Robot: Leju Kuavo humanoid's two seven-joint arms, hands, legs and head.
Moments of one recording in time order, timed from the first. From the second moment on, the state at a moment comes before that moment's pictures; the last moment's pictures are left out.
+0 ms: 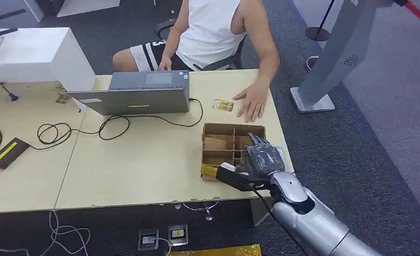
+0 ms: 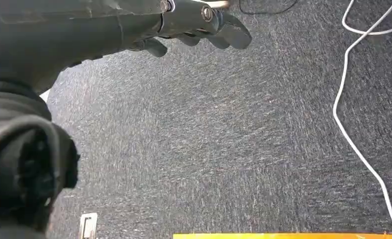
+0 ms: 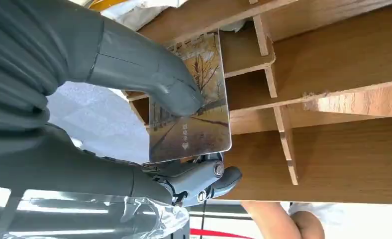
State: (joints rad) left arm -0.18 -0.13 1.29 -0.10 -1.57 0.64 -0.10; right arm -0.55 -0.29 0.84 -1.26 0.87 -0.19 0.37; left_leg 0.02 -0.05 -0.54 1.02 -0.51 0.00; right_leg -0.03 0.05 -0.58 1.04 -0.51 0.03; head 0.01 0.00
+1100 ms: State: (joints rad) left arm -0.17 -0.14 1.29 -0.10 -1.57 0.64 -0.10; right arm -0.57 -0.29 0.83 -1.28 0.90 -0.29 0.41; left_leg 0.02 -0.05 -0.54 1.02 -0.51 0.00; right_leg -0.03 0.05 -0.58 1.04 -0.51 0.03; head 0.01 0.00
